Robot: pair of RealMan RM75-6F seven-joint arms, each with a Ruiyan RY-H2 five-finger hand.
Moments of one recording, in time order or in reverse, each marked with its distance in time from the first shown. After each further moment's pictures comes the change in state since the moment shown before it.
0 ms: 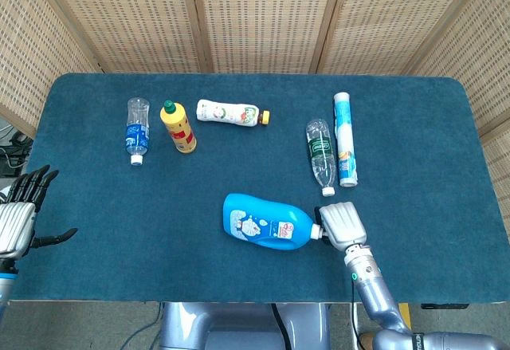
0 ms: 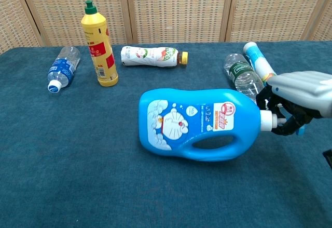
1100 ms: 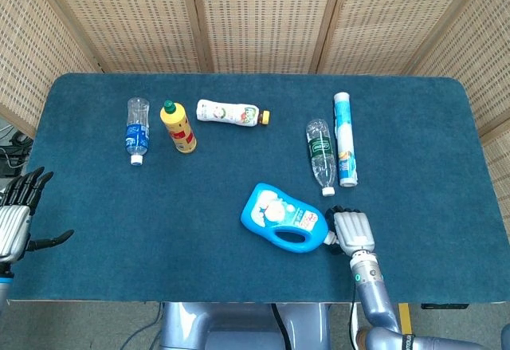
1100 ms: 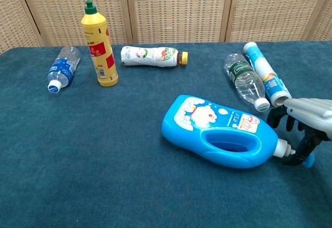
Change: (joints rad) left arm 0.023 0.004 0.006 -0.005 0.009 0.031 -0.002; right arm -0.087 -0.122 0.028 0.141 0.099 0.014 0.031
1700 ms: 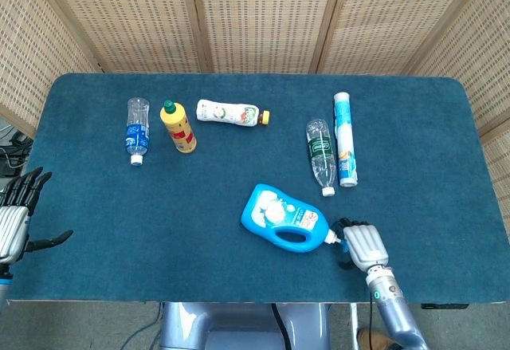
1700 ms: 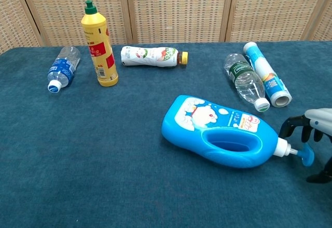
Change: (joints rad) left arm 0.006 0.002 0.001 0.000 0.009 0.012 -0.007; right arm -0.092 0.131 -0.097 -0.059 -0.202 -0.063 0.150
